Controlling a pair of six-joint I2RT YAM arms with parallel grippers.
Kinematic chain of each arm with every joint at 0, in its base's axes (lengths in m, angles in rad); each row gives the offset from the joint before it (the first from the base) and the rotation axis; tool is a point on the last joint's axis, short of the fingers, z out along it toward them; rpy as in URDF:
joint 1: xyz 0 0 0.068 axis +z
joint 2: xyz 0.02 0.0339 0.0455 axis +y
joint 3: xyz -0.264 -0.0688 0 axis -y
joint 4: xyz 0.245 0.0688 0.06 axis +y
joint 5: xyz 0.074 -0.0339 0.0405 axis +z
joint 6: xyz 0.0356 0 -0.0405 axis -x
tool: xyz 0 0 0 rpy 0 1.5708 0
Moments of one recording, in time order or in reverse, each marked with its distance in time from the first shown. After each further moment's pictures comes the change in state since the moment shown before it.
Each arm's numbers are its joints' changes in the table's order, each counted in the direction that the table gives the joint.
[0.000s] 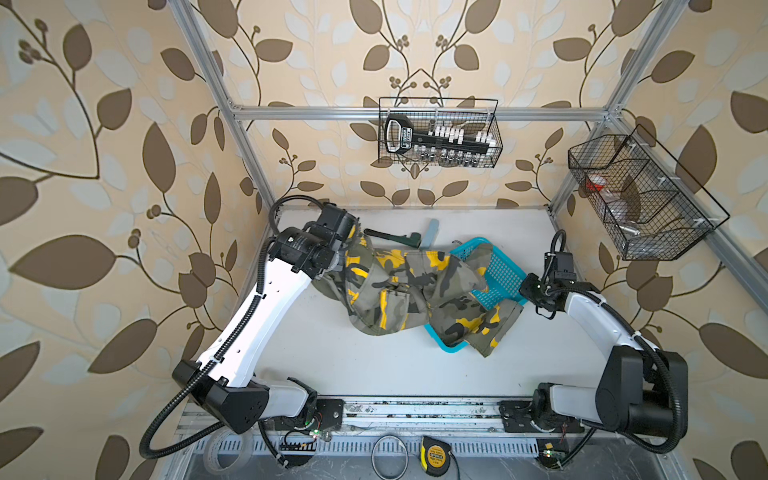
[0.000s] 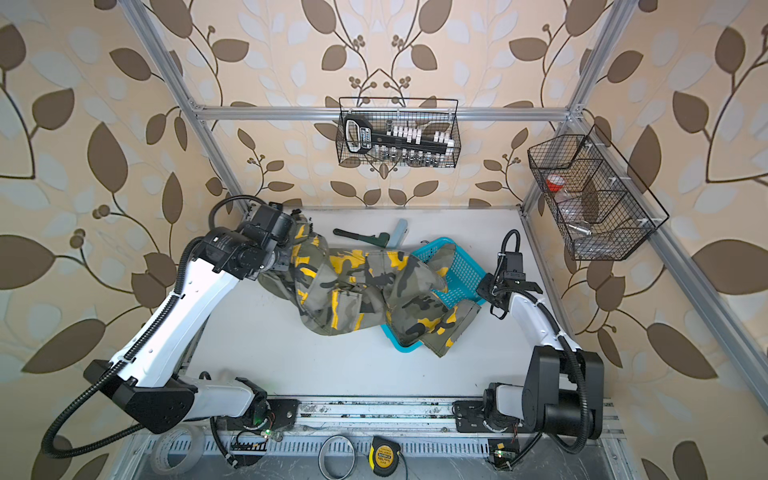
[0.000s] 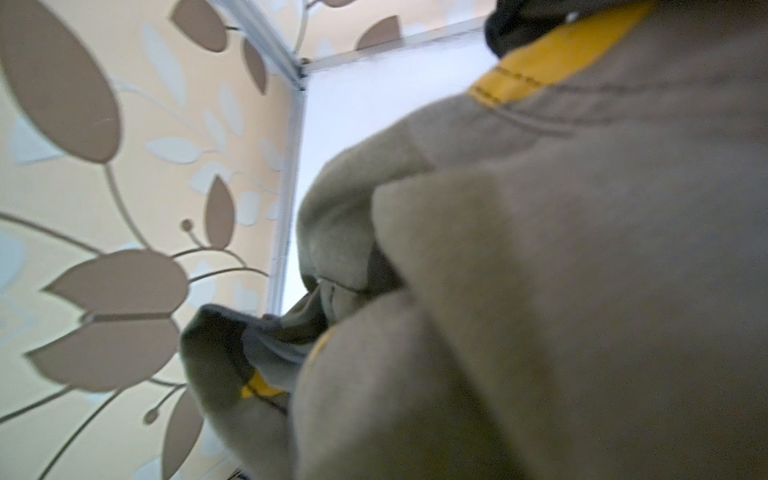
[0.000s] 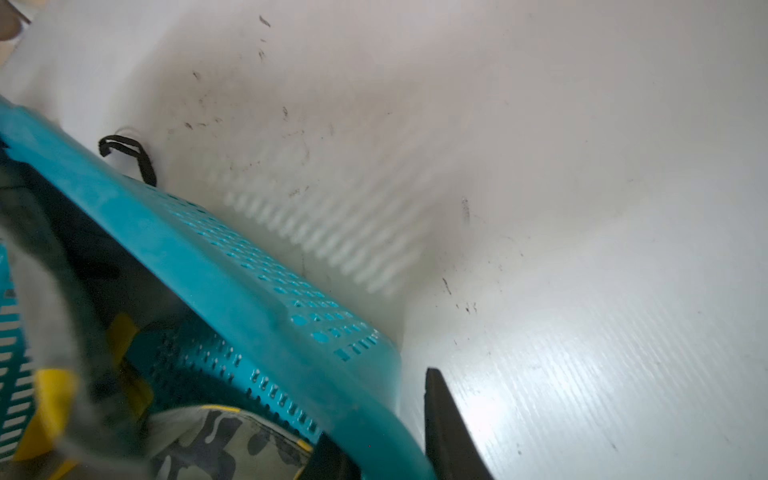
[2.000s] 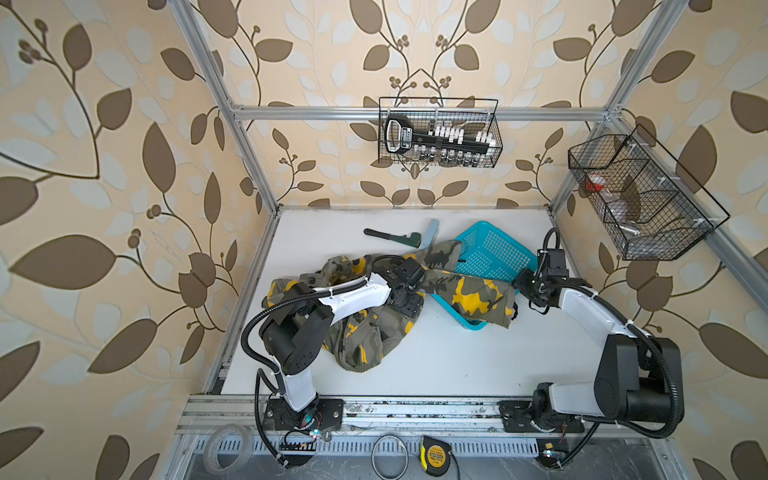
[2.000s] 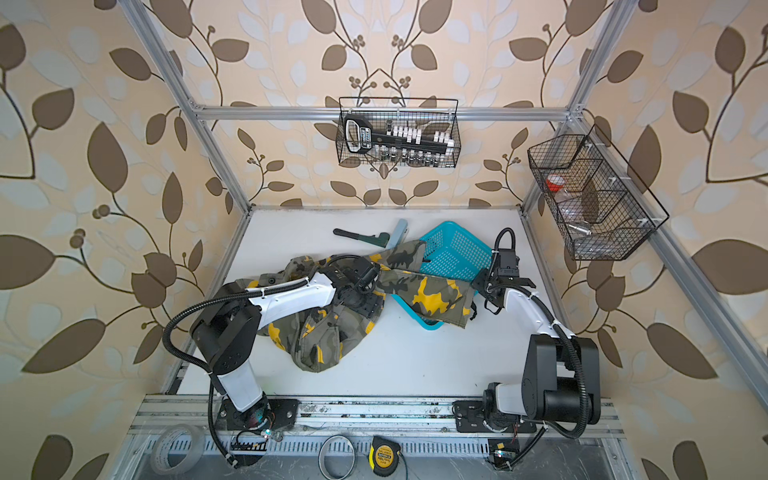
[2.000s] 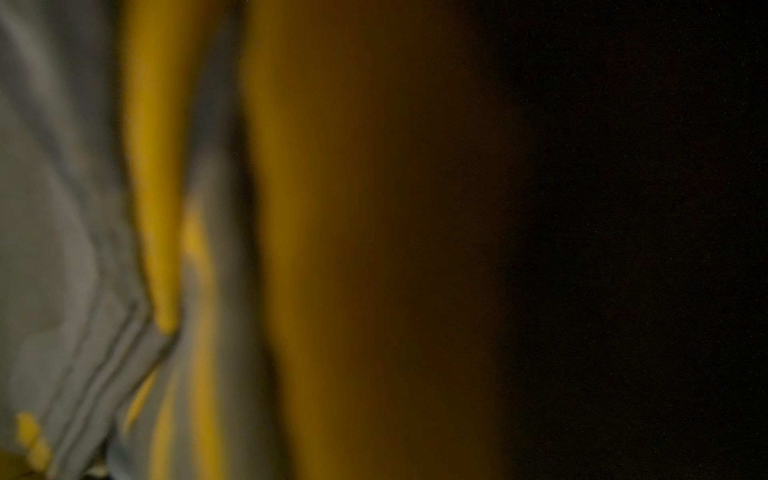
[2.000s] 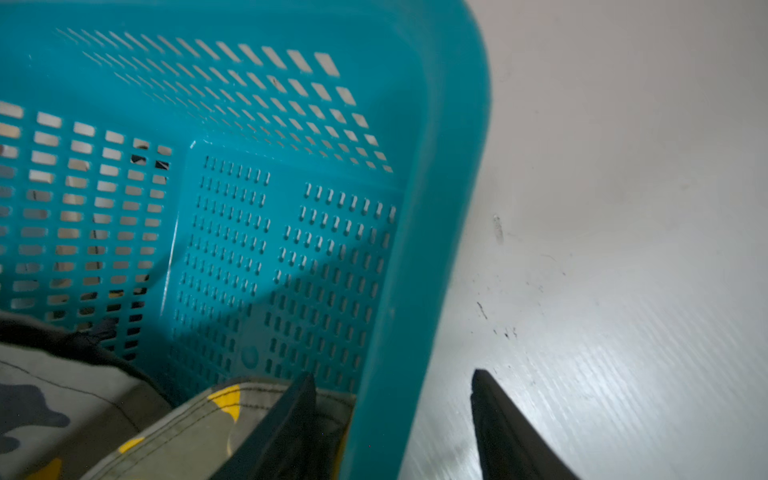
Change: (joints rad) left arm -0.380 0.457 -0.398 -0.678 -0.526 0.031; right arm 0.063 0.039 0.001 -0.082 -0.020 -0.143
